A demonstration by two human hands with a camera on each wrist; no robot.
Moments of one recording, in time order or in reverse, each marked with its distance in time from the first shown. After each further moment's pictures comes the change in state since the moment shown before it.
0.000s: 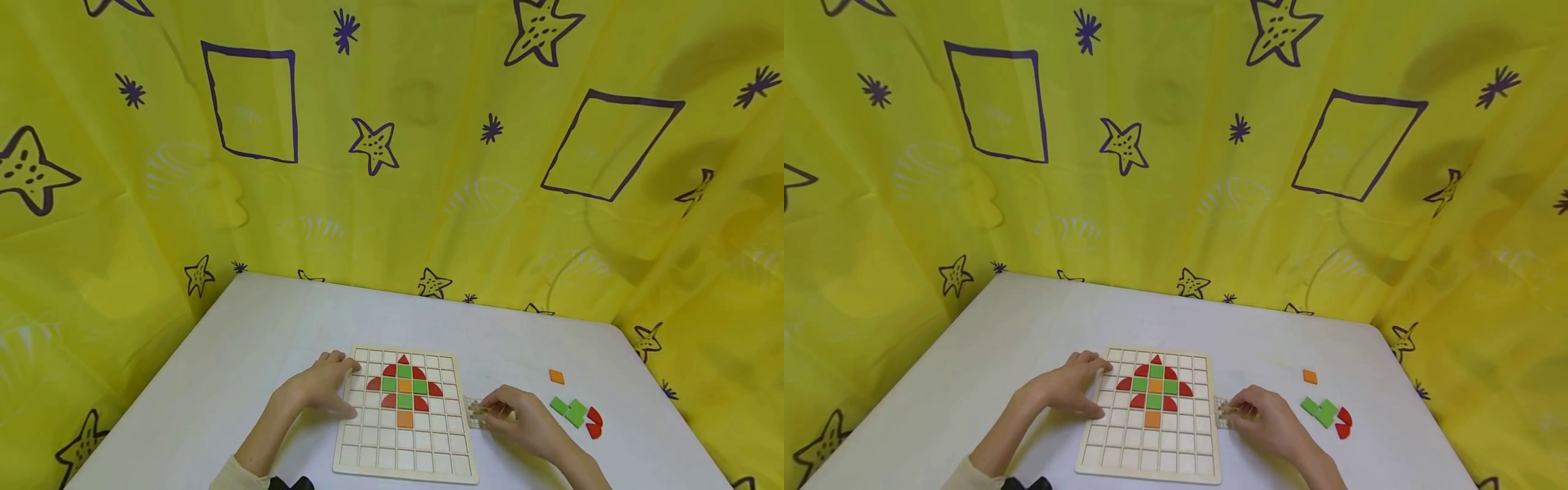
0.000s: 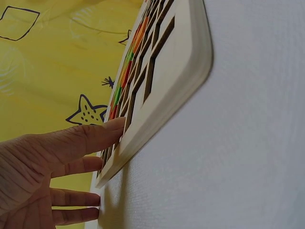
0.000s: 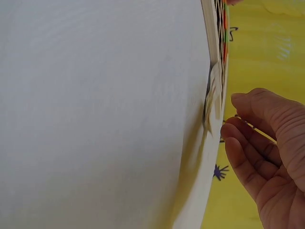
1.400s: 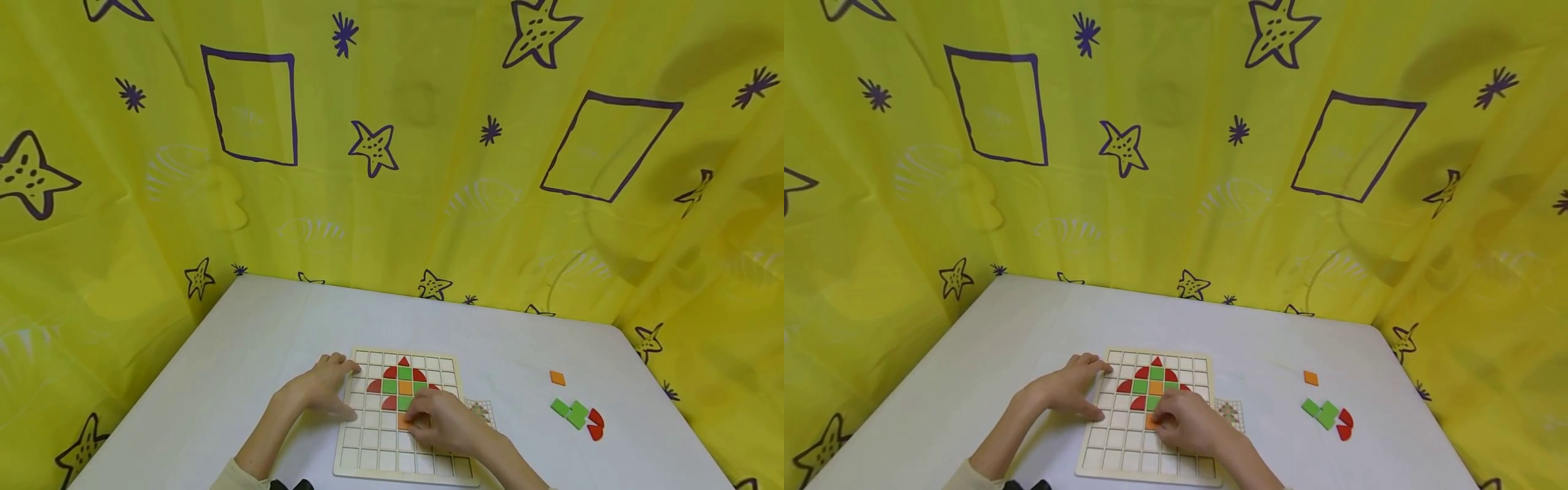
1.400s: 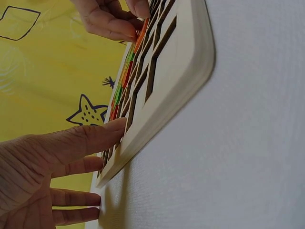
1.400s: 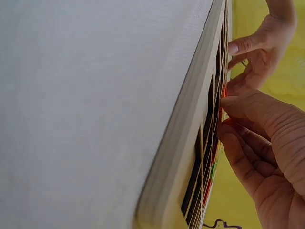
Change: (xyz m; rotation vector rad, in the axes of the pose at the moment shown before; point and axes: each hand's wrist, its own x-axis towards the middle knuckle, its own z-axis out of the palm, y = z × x) left_hand 0.002 -0.001 0.002 0.000 -0.009 -0.011; right_hand 0.064 -0.075 0.062 0.003 -0.263 -0.161
